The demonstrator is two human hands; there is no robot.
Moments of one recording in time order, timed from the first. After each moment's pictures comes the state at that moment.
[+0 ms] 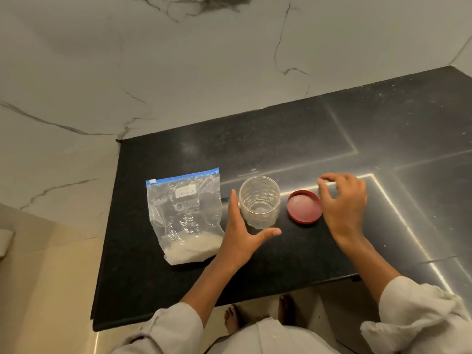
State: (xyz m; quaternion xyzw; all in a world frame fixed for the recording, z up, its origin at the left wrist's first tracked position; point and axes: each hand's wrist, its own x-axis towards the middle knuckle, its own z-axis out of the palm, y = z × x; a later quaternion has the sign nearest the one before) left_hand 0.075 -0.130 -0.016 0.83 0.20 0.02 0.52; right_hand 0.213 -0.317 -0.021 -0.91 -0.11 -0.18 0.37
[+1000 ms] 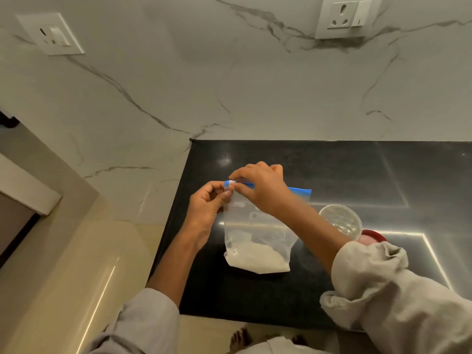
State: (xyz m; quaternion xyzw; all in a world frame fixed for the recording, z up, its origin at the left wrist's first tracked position) left_hand 0.011 0.053 0.057 0.63 0.30 0.21 0.68; right_hand 0.137 -0.048 0.098 -0.83 -0.50 0.07 0.21
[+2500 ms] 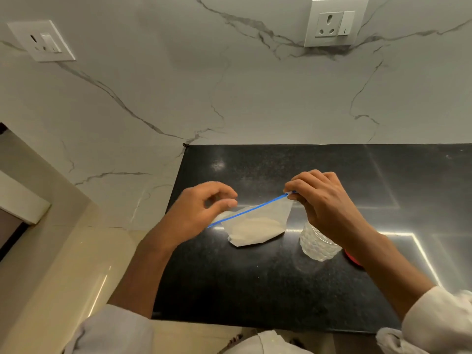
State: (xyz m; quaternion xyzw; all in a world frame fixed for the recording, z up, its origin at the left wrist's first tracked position) left_hand -0.009 0.056 0.120 0.89 0.13 0.13 0.41; right_hand 0.167 -0.164 0.102 -0.78 -0.58 -0.16 0.19
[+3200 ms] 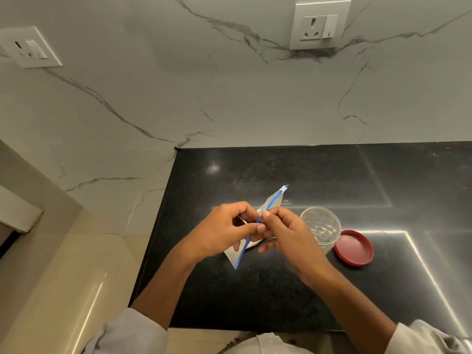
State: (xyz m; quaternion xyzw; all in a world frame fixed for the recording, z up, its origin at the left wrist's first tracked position) left_hand 0.021 0.003 0.100 0.84 0.10 -0.01 0.53; right_hand 0.094 -0.150 0.088 -0.65 -0.16 0.34 0.66
